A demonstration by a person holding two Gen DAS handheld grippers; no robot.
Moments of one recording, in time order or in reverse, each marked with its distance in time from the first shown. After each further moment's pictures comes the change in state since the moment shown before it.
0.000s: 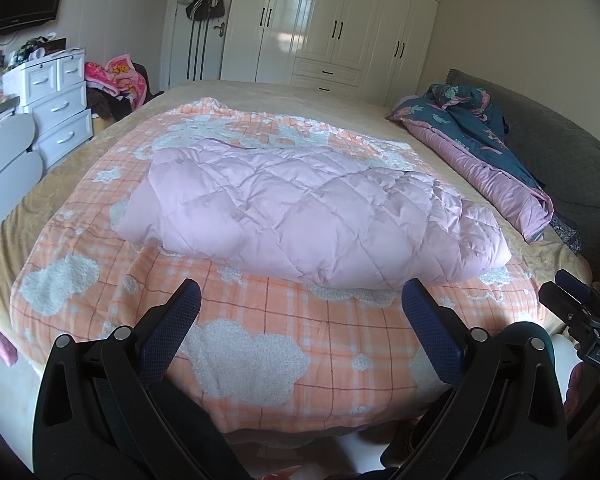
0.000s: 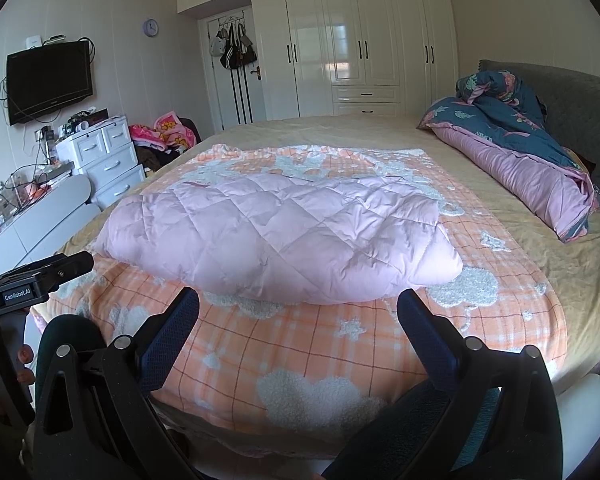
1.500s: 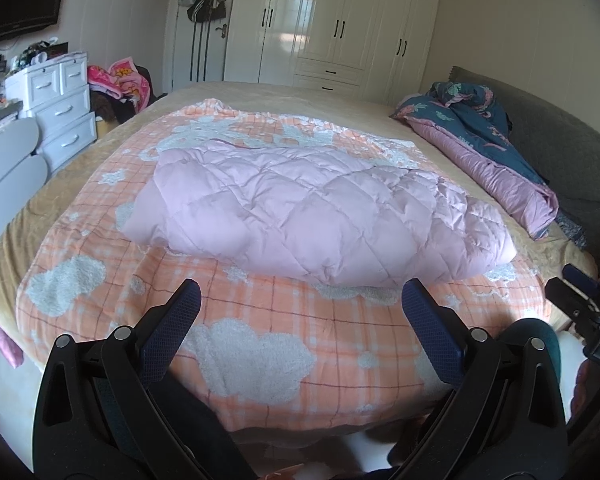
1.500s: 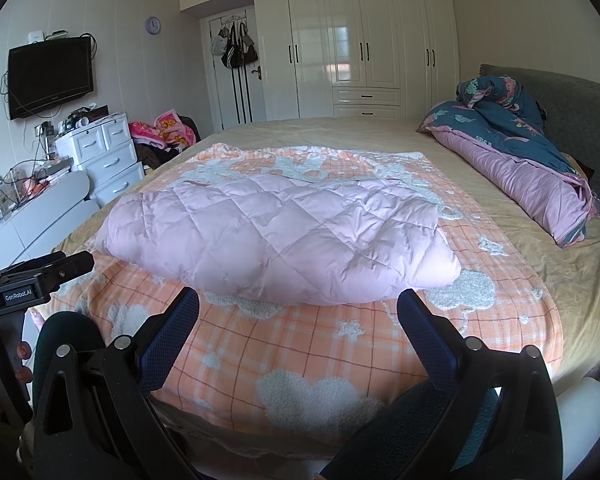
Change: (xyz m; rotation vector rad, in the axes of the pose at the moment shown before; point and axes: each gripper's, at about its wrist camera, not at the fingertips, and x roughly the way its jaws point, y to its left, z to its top) left arm -0.003 0.000 0.001 0.015 0.003 0.019; right arm -0.005 0.001 0.009 -0.013 -0.001 -0.010
